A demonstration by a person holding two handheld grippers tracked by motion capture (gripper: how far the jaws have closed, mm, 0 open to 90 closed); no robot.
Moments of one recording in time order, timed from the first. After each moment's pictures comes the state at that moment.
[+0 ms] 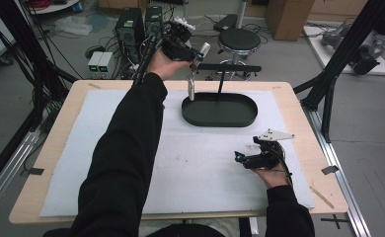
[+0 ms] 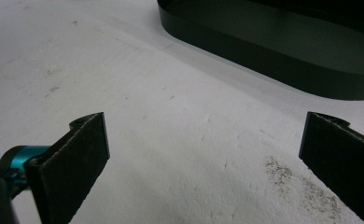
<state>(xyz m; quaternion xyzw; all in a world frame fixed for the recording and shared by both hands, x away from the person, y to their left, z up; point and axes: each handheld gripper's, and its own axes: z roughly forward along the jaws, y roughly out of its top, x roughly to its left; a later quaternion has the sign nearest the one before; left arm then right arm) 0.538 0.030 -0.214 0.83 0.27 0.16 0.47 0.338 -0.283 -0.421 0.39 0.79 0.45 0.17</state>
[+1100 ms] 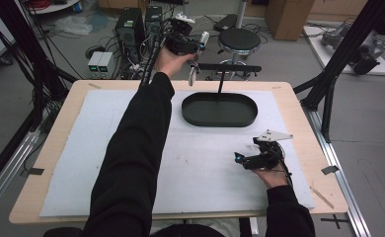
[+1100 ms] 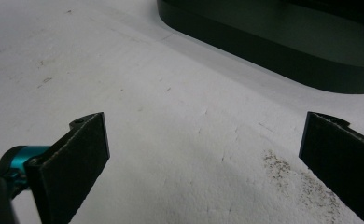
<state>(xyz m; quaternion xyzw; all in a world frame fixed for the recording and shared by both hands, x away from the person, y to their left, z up) 0.566 0.027 -0.225 0.77 0.32 0.21 0.51 0.340 -0.282 -0.425 0.39 0.79 0.44 0.18</state>
